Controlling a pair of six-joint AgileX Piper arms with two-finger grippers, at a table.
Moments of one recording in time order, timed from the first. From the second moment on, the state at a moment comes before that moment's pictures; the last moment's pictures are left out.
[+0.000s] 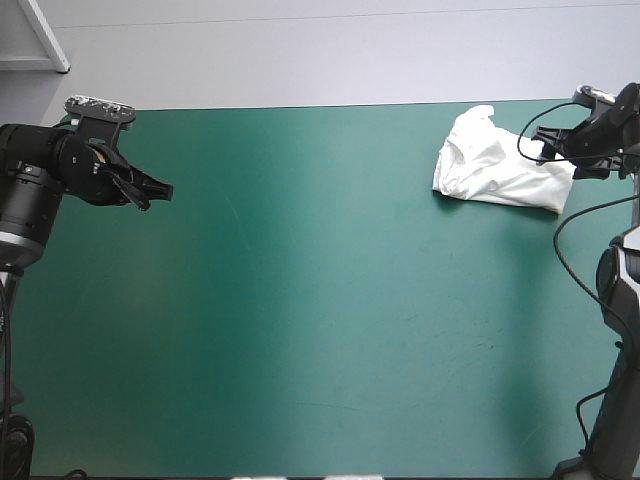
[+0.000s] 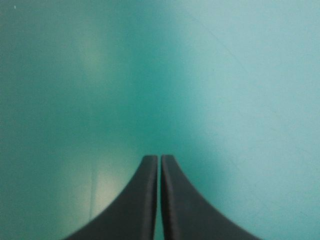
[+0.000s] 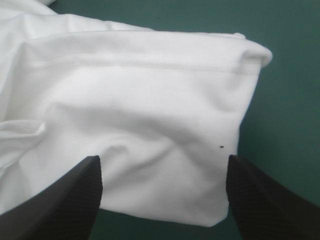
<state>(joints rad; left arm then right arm) -0.11 1.46 -1.61 0.12 1.18 0.10 -0.27 2.24 -2.23 0.23 1.20 0.07</state>
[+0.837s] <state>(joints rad) -0.11 1.46 -1.61 -0.05 0.97 0.13 0.24 1.72 -2.08 0.04 1.20 -0.04</state>
